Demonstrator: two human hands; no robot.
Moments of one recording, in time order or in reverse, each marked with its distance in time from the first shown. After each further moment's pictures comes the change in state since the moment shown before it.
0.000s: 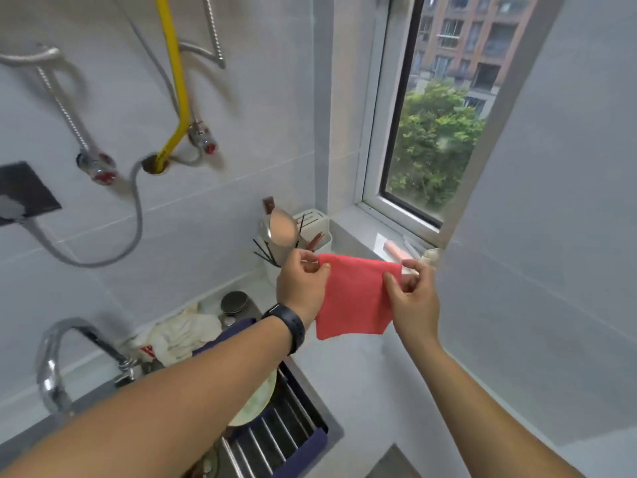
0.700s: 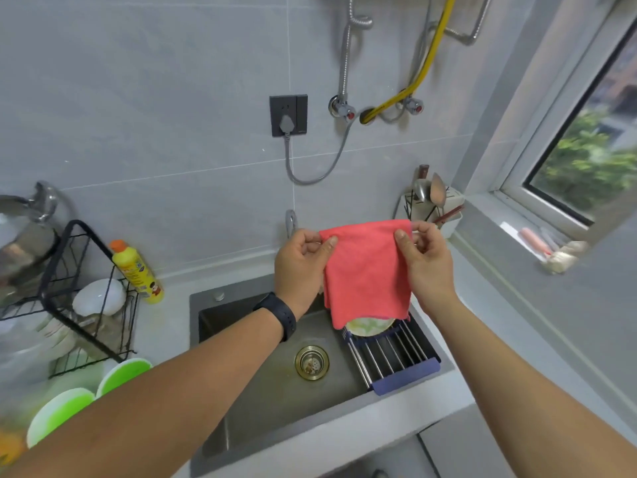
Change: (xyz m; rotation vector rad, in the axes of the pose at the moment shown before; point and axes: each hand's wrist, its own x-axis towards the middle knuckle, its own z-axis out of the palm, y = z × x) left_hand -0.137 -0.091 -0.329 -0.224 0.258 0.110; right_hand -0.237 -0.112 0.148 0.204 -0.448 -0.206
